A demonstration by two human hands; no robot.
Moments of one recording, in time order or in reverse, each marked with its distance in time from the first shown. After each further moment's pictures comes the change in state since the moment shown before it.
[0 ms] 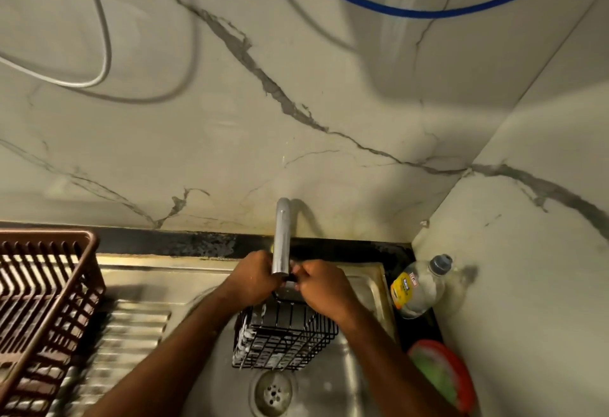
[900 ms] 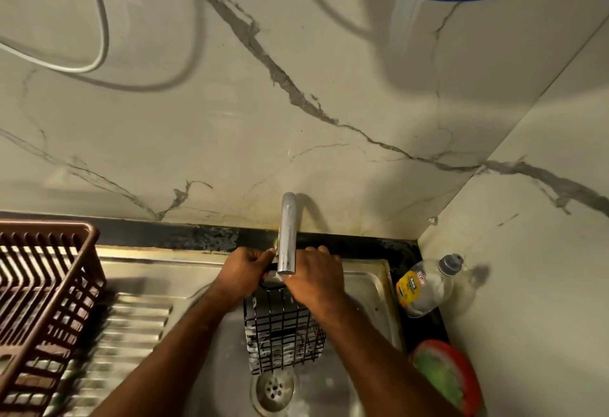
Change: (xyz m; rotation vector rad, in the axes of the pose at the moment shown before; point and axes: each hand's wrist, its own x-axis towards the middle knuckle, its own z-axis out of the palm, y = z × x) left_hand 0.014 -0.038 0.006 -0.229 0.160 -0.211; right_hand 0.018 -0.020 0.019 -0.399 0.078 0.005
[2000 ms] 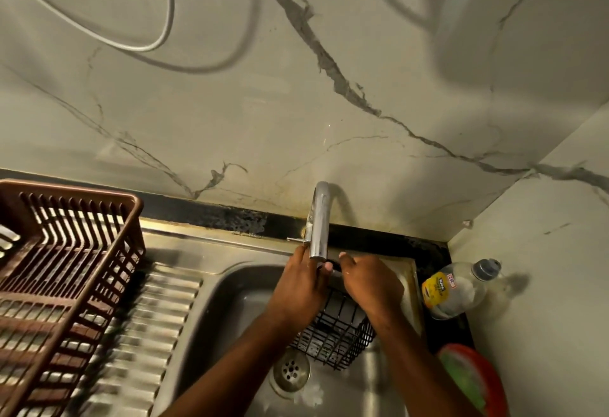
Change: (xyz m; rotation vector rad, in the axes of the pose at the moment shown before) left_hand -0.046 -0.013 0.061 0.193 0.098 0.419; right_hand -0.014 0.037 0.011 0.250 0.054 0.386
